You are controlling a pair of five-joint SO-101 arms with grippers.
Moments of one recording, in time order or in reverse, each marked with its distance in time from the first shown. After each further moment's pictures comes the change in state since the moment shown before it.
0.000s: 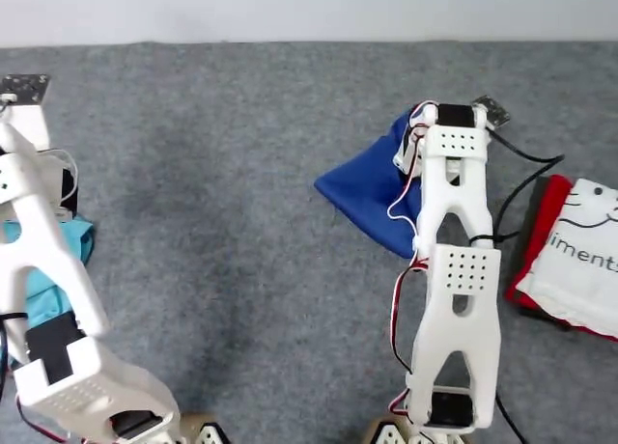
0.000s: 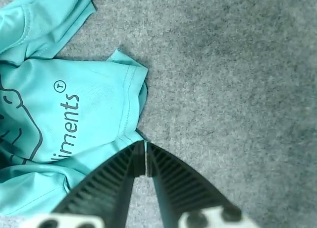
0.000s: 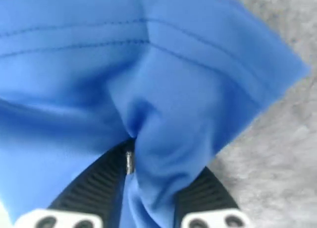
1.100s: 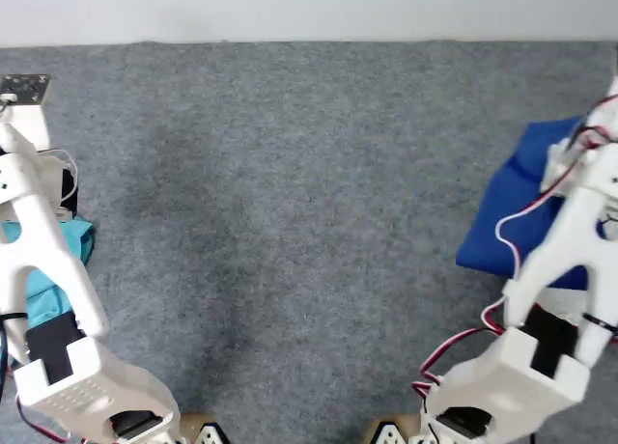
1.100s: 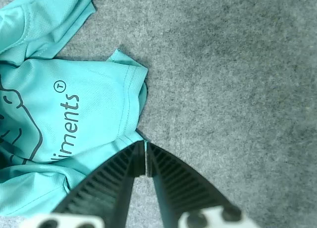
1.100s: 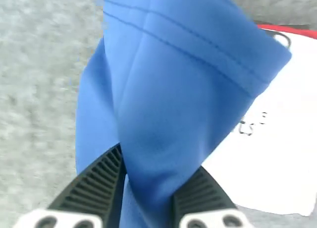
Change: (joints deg) left arm 0.0 0.0 0.0 0.0 0.0; right arm 27.2 -56.2 32.5 4.9 58.2
